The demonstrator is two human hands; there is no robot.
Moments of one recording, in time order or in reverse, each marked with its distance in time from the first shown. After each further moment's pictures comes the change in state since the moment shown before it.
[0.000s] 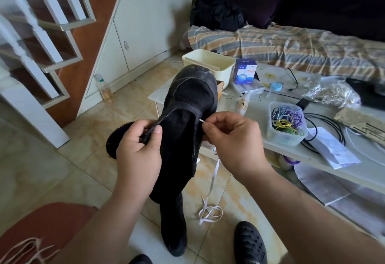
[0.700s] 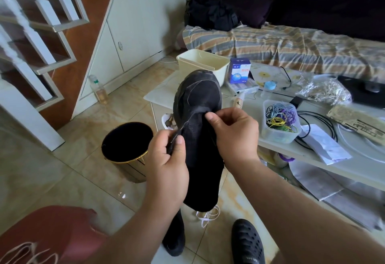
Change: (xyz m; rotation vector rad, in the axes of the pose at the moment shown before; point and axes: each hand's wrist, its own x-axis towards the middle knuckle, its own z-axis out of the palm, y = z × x) left_hand -0.041 0.010 0.040 -0.026 -0.048 -0.004; right_hand 0.020 0.018 0.003 -0.058 0.285 0.090
